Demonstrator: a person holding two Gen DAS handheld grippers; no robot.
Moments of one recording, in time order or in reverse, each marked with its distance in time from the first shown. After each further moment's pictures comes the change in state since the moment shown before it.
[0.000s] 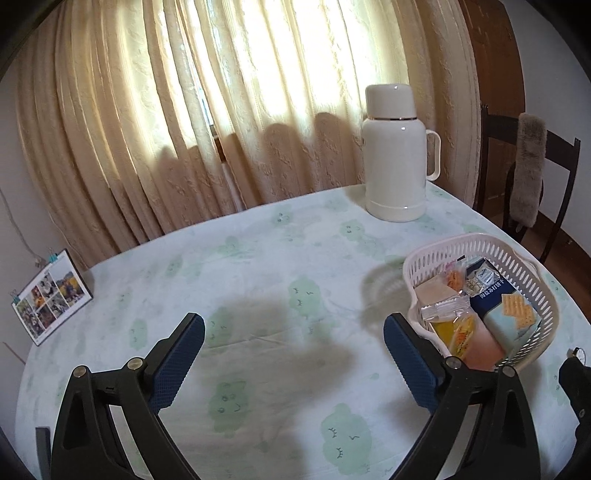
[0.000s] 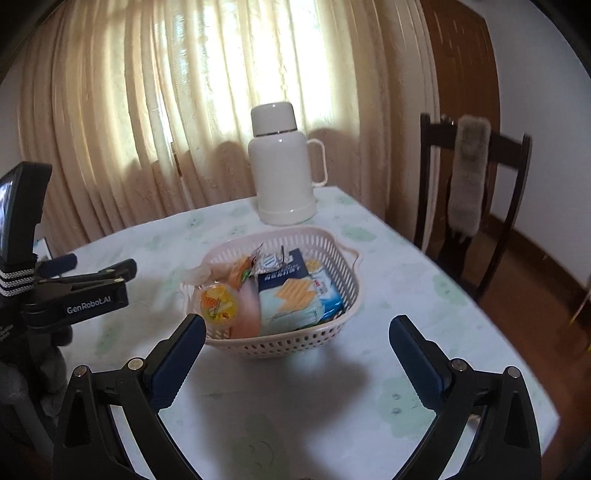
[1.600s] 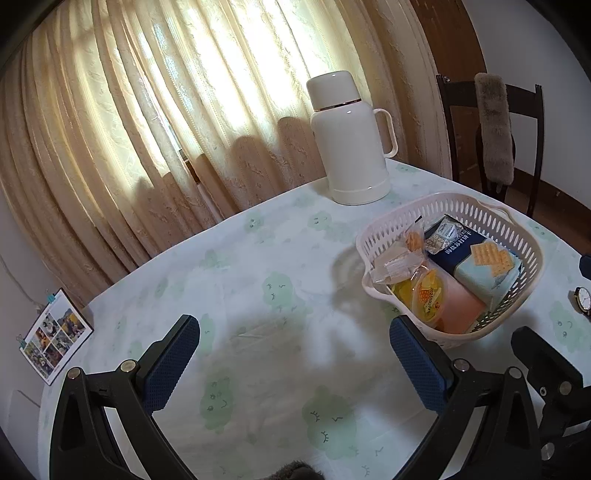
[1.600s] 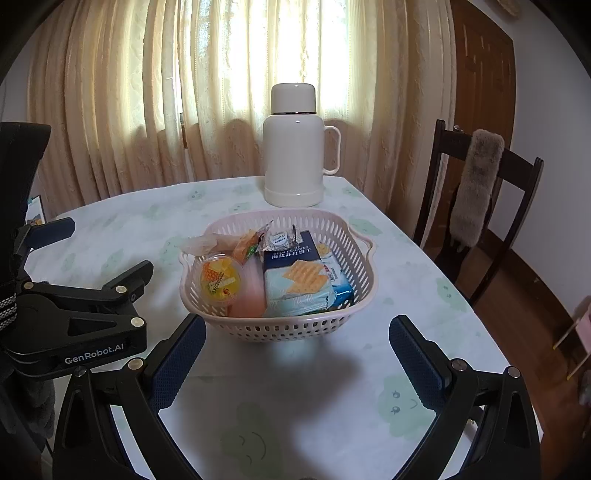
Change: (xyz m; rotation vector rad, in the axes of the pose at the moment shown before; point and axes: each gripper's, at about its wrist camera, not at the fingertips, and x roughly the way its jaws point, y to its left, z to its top) left arm -0.009 -0.038 -0.022 0.182 -0.026 -0.023; right arm 0.013 0.016 -0.007 -0.115 0.053 -0.027
